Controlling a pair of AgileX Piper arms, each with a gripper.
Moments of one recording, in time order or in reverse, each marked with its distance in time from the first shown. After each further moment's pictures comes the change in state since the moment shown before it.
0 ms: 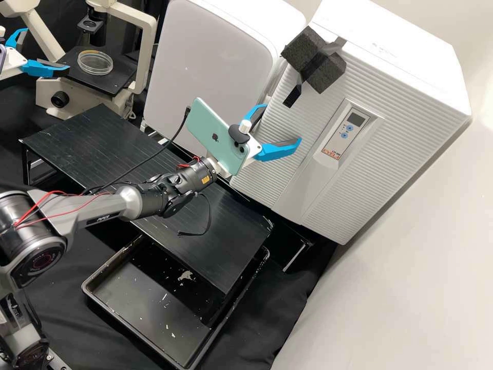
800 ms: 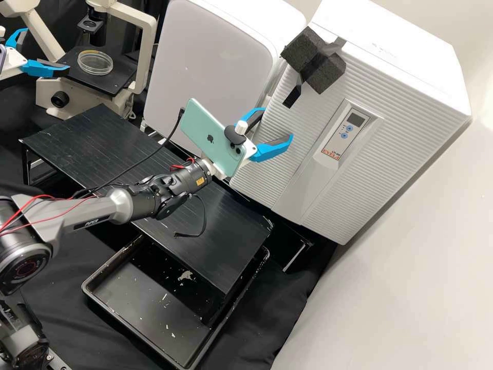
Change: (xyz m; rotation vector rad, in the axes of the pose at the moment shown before) left arm 0.000 0.000 0.000 0.000 0.000 0.000; right arm -0.016 0.008 -0.003 0.029 -0.027 -0.020
